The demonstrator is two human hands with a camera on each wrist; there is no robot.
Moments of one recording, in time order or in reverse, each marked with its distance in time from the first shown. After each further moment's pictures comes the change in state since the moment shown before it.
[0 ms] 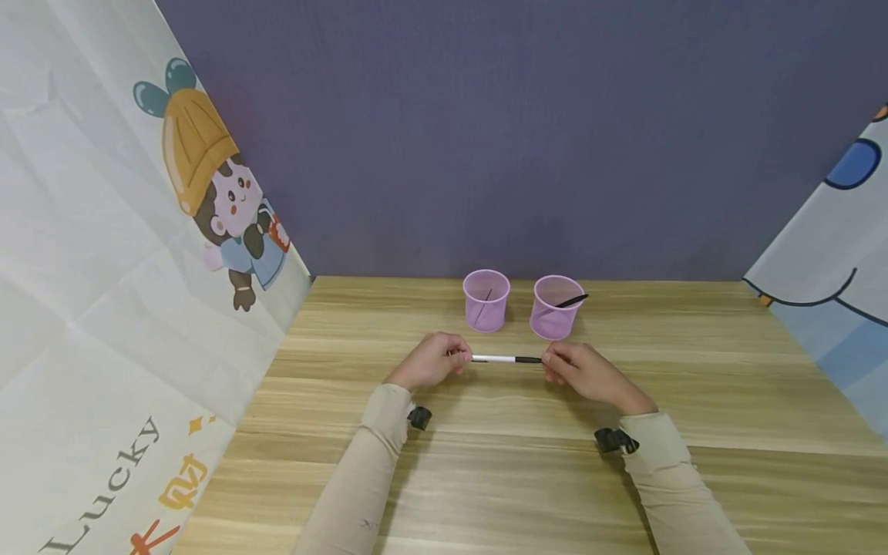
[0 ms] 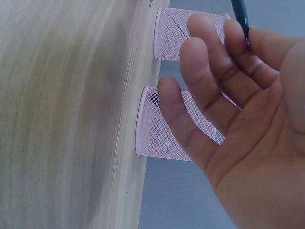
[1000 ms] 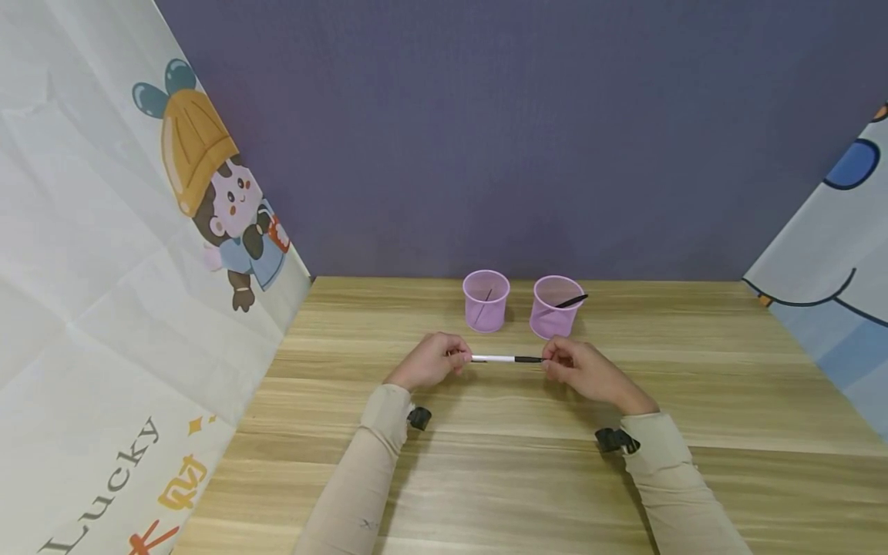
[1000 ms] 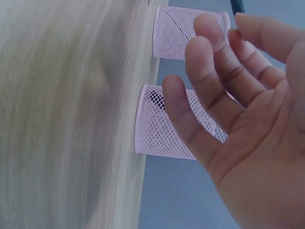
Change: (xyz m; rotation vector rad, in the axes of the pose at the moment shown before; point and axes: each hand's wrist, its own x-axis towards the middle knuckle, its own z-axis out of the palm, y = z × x) left_hand 0.001 0.000 0.000 0.001 0.001 -0.008; right_hand -0.003 -0.001 -0.002 0.105 -0.018 0.026
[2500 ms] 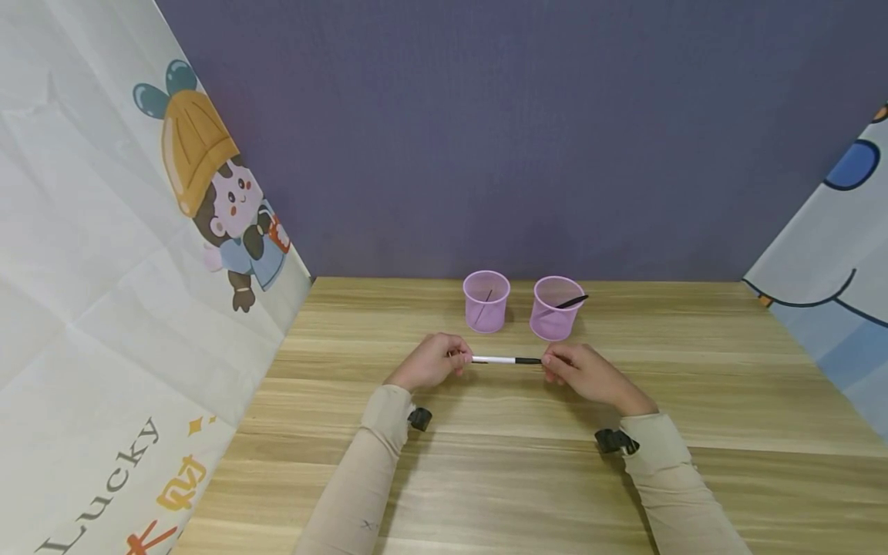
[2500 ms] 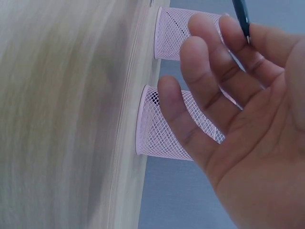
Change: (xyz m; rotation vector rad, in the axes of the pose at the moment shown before) left_hand 0.001 -0.002 0.001 0.009 -0.001 0.009; right_hand 0.003 0.003 0.001 -0.104 0.009 -0.065
